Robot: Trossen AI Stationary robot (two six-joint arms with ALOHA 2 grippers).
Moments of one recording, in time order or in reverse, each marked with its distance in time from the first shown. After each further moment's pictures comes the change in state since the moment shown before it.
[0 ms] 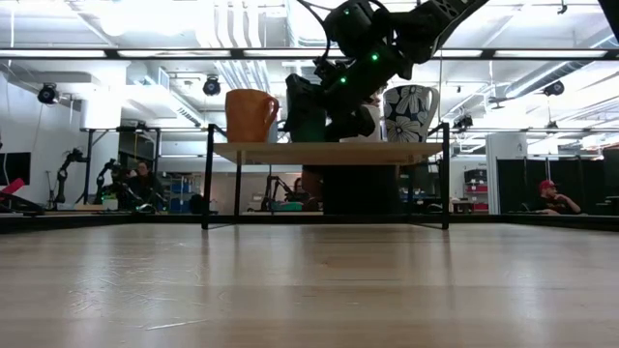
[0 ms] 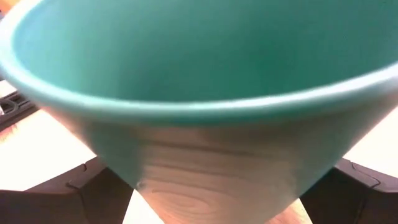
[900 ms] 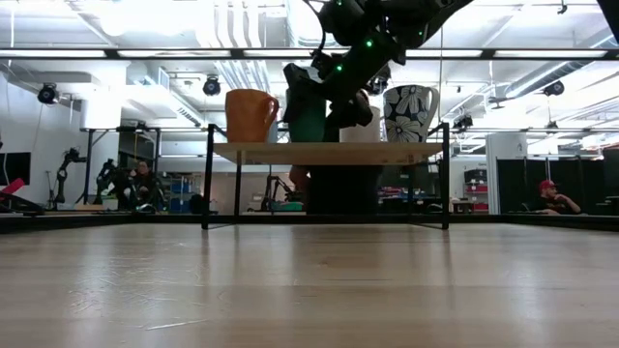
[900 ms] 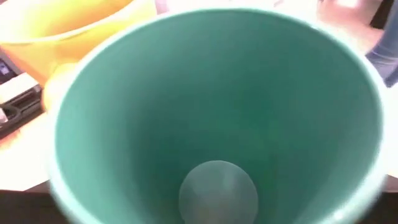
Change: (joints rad) left arm 0.000 -0.030 0.000 -0.010 0.018 0.001; right arm -0.021 0.000 0.123 -0.170 -0.033 0.023
